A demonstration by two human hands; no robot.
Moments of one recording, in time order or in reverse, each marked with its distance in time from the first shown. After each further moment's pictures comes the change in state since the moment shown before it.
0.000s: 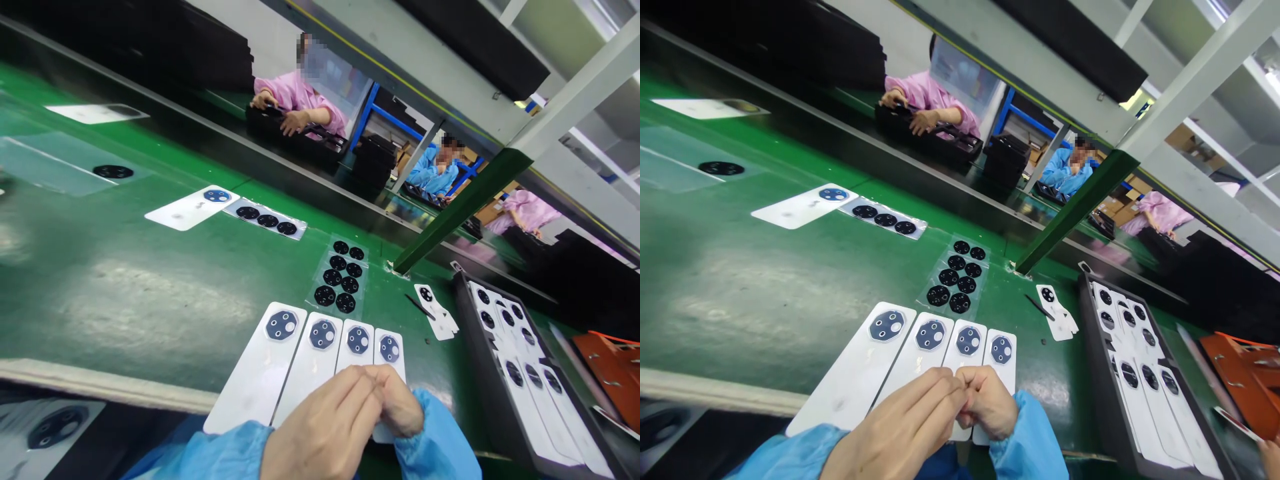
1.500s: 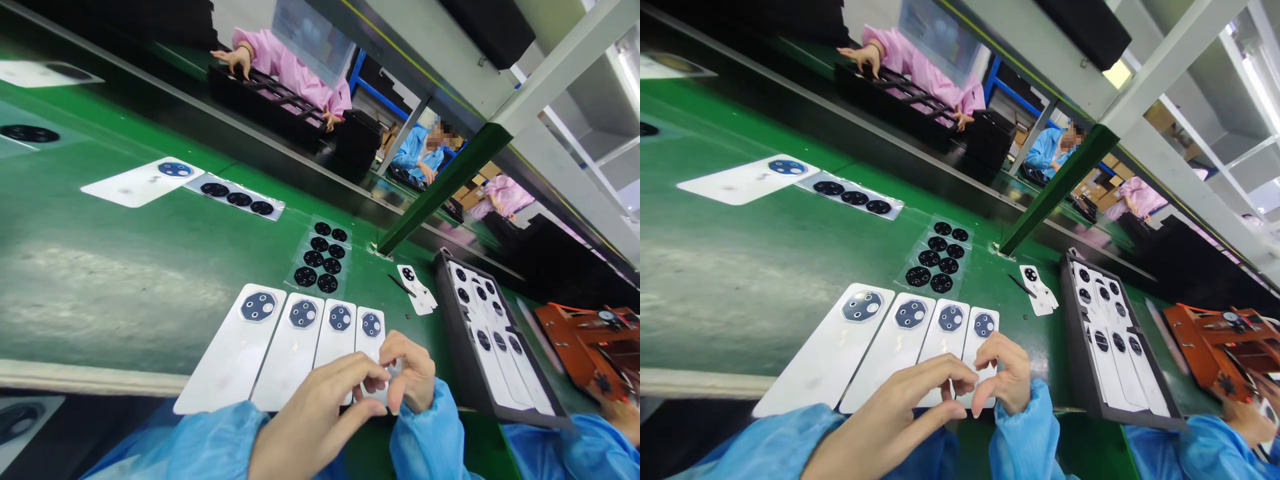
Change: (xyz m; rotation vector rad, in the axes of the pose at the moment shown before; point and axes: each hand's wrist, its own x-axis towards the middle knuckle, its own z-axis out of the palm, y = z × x) left_hand 0.021 0.014 -0.006 -1.027 -0.305 -0.561; right_hand -0.039 -0.012 -0.030 -0.671 0.481 -0.882
